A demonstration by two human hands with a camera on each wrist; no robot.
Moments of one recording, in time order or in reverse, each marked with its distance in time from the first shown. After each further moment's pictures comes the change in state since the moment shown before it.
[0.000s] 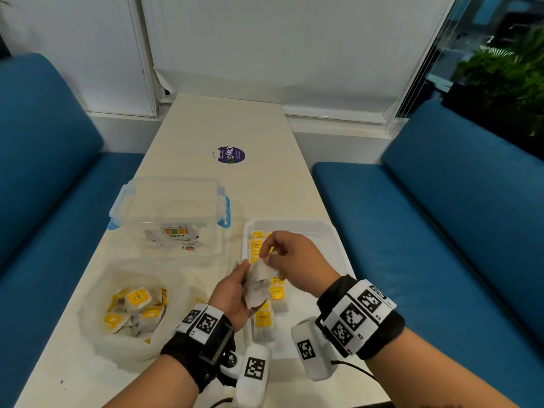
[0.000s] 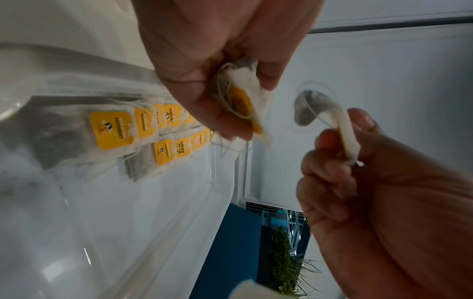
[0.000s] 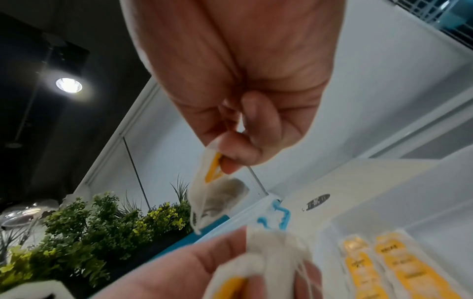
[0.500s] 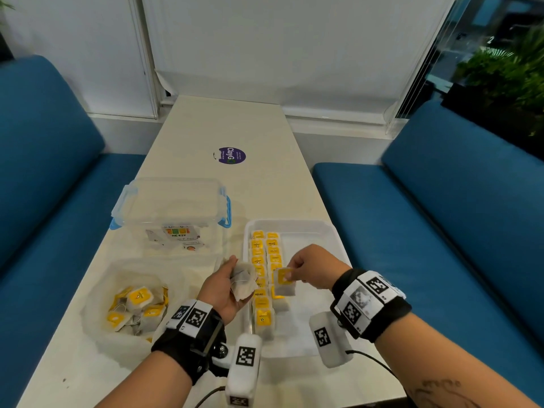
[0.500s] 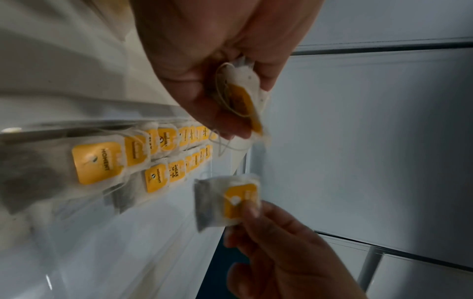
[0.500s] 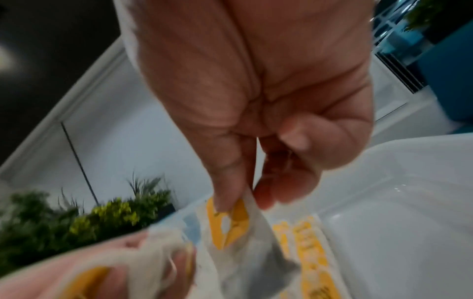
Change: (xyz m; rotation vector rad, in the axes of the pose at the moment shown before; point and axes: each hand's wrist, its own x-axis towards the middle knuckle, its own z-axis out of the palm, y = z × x) left_hand 0.008 0.013 -0.012 -0.007 0.122 0.021; right_hand 0.010 0.034 -0.020 -0.330 -0.173 0.294
